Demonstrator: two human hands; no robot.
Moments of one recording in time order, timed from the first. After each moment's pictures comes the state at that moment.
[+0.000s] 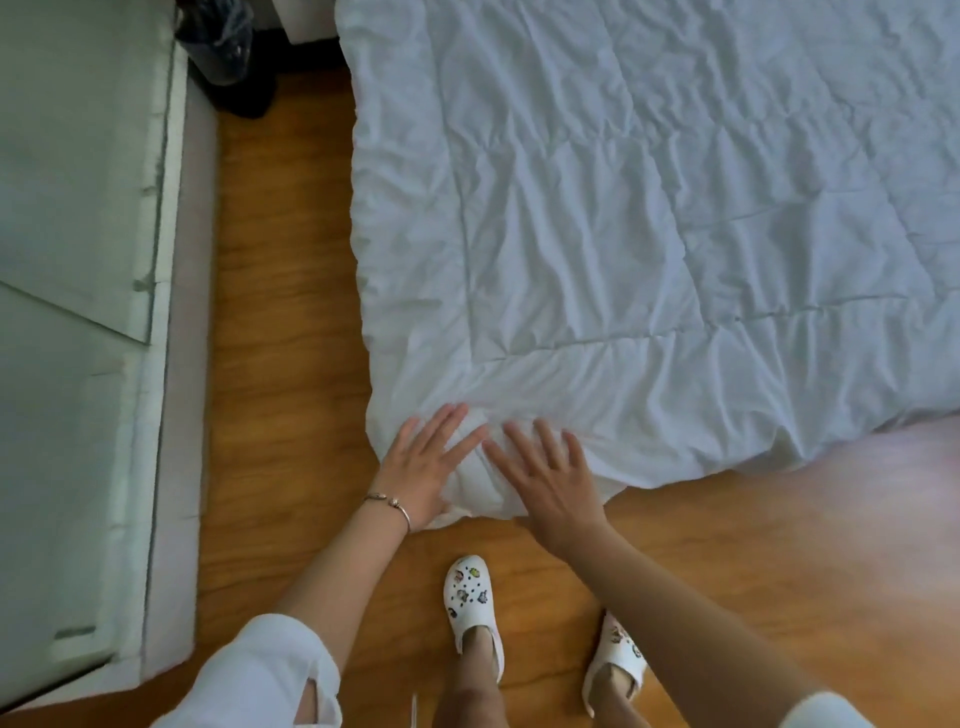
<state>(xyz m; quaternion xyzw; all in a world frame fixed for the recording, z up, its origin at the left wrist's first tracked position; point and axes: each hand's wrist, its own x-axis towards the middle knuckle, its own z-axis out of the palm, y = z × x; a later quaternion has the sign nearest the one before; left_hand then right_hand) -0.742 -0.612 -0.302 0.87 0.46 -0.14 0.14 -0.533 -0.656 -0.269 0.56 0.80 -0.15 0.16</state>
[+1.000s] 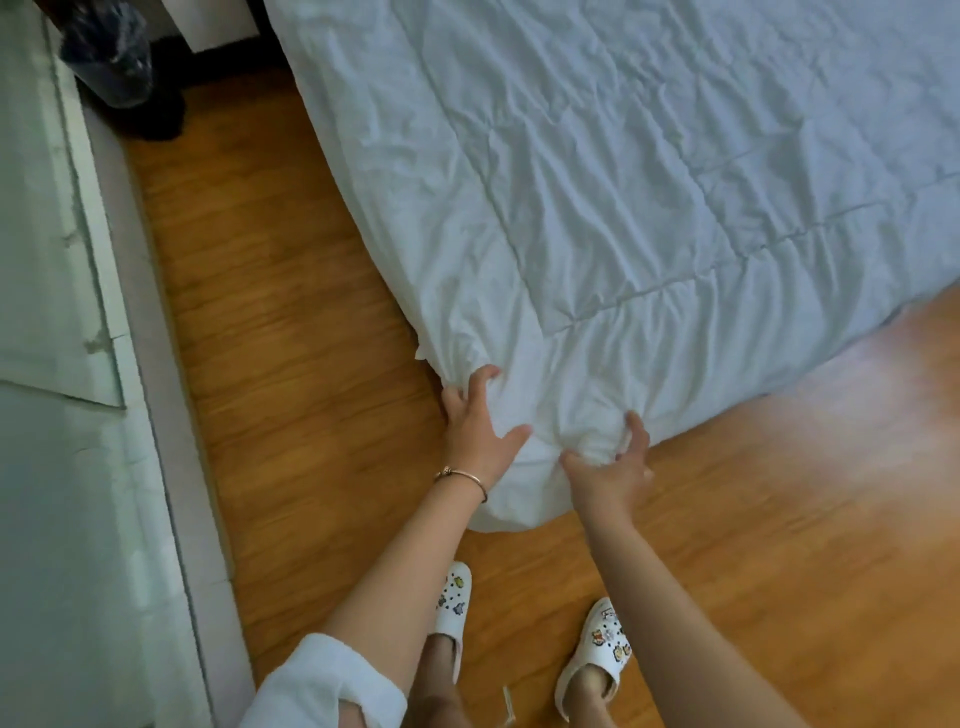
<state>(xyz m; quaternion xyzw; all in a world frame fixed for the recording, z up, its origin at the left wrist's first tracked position) -0.785 -0.580 -0.274 0.63 0.58 0.15 0.49 -0.671 -0.667 -0.253 0.86 0.05 -0.34 -0.37</state>
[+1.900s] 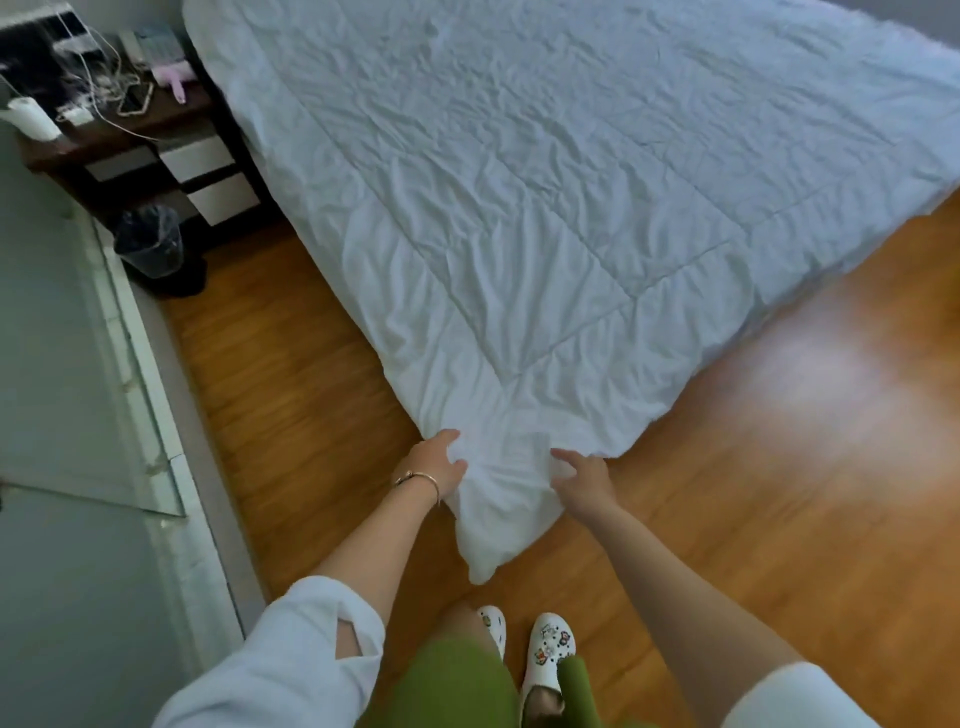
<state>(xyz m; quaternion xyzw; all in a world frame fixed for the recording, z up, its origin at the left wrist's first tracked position) -0.857 -0.564 -0.167 0.72 0.55 -0.12 0.40 -0.688 -0.704 -0.165 0.83 0.21 -0.45 -0.25</state>
